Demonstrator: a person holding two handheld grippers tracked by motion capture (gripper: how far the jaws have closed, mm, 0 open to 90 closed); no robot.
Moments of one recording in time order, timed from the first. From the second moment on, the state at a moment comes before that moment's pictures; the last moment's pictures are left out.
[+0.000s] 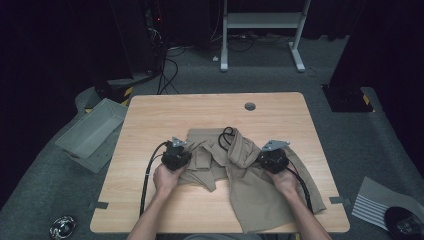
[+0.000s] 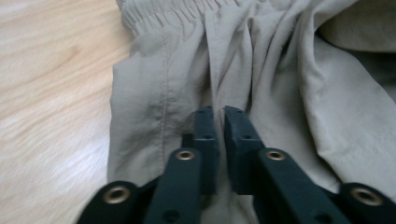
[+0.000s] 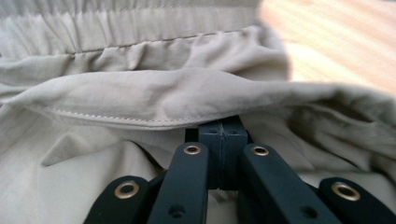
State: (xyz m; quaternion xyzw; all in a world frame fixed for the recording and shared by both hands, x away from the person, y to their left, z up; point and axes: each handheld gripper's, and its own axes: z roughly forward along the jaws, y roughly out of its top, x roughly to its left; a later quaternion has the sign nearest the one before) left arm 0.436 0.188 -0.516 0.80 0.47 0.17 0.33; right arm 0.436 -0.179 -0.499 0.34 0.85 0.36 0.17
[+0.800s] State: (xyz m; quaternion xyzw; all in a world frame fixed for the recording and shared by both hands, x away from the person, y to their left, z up) left arm 0.433 0.198 -0.520 0.79 0.47 0.18 0.35; right arm 0.436 -0.205 -0.513 0.37 0.85 0.34 0.18
